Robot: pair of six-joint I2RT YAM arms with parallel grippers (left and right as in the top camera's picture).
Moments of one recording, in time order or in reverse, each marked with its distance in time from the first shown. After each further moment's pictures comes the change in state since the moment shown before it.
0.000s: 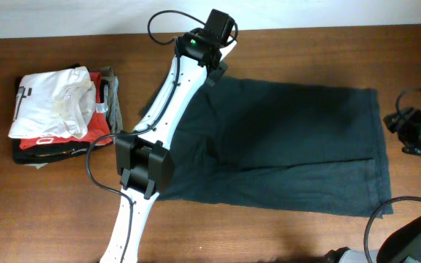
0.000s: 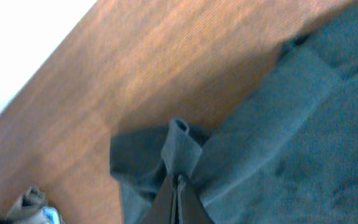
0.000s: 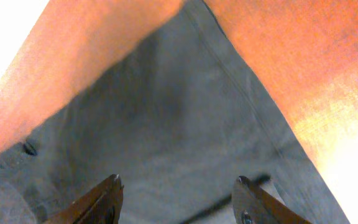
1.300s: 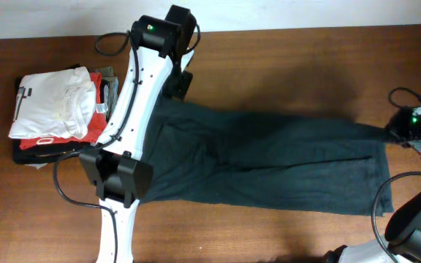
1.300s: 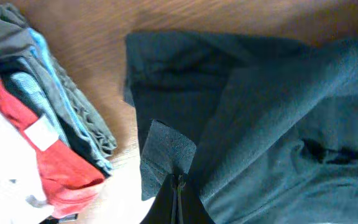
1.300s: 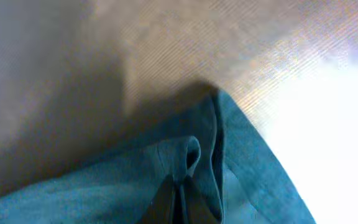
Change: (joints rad) left arm 0.113 -0.188 -0.020 -0.513 0.099 -0.245; right arm 0.077 0.163 0.161 -0.214 0.311 0.037
